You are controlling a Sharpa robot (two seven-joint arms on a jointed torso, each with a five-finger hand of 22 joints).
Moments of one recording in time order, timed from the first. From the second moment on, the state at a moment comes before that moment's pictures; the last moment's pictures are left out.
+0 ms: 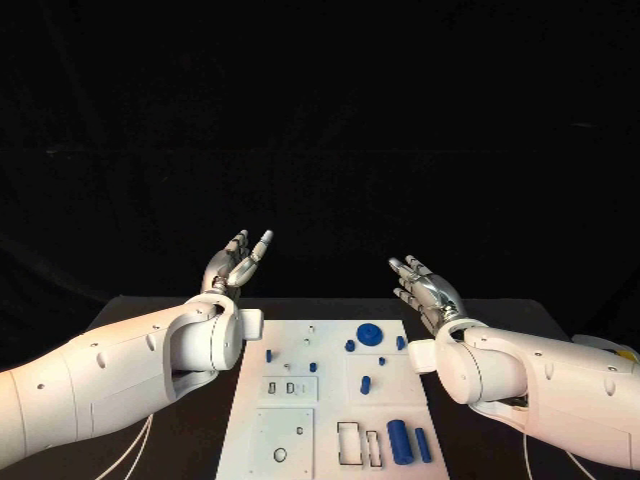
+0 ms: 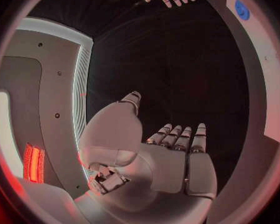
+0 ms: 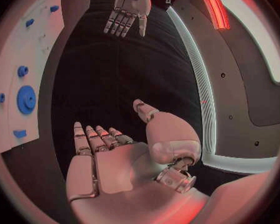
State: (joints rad) left arm 1.16 -0.67 -0.04 1.33 0.06 -0.61 0.51; left_hand 1.15 0.02 0.06 0.28 0.22 0.08 0.13 0.01 0.02 0.05 0.17 0.01 0.01 0.04 0.18 0.01 0.01 0.14 0.08 0.27 0.02 0.02; right arm 1.13 -0.74 -0.11 1.44 0.03 -0.55 0.47; right_hand 0.71 0.16 0.42 -0.05 0.04 0.00 0.12 0.01 0.01 0.02 0.25 0.00 0.00 0.03 0.24 0.00 0.01 0.09 0.10 0.27 0.04 0.02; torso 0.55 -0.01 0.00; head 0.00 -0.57
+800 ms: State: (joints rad) left arm 1.16 -0.74 -0.04 1.36 0.04 -0.46 0.51; left_hand 1.53 -0.08 0.22 0.29 0.23 0.89 0.21 0.31 0.18 1.07 0.15 0.16 0.07 1.08 0.09 0.40 0.28 0.18 0.97 0.19 0.44 0.17; right arm 1.20 -0.70 -0.18 1.26 -0.41 -0.32 0.42; right_hand 1.16 0.05 0.53 -0.27 0.12 0.56 0.16 0.29 0.16 0.76 0.23 0.12 0.06 0.72 0.19 0.26 0.14 0.14 0.63 0.27 0.37 0.17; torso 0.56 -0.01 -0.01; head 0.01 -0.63
